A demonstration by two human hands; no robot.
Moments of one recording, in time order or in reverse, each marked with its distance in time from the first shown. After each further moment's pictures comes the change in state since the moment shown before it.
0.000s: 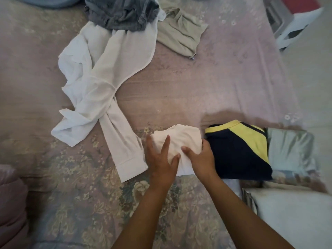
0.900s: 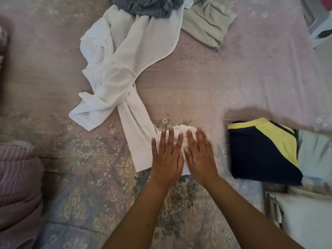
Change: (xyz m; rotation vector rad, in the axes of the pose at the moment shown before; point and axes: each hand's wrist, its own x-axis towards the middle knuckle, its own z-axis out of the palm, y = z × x) left_hand -0.009 -0.058 -0.015 0.523 0.053 0.392; right_hand -0.001 0.042 0.046 -0.818 -0.197 -0.604
